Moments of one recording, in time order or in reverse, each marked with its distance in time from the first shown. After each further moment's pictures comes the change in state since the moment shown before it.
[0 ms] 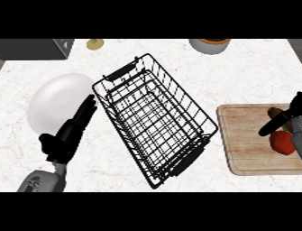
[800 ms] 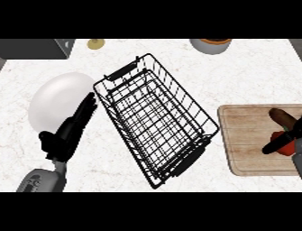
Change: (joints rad) left arm -0.008 -0.012 0.020 -0.012 -0.017 -0.016 0.019; right arm 0.169 0.080 -0.114 -0.013 0.102 -0.018 -0.053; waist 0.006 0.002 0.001
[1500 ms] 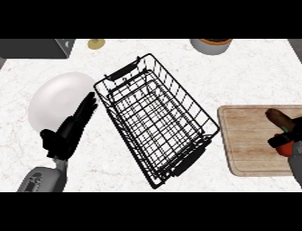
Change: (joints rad) left arm -0.014 -0.025 0.039 0.034 -0.030 -0.036 -0.012; right arm 0.015 0.080 -0.099 0.067 0.164 -0.098 -0.136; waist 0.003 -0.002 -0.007
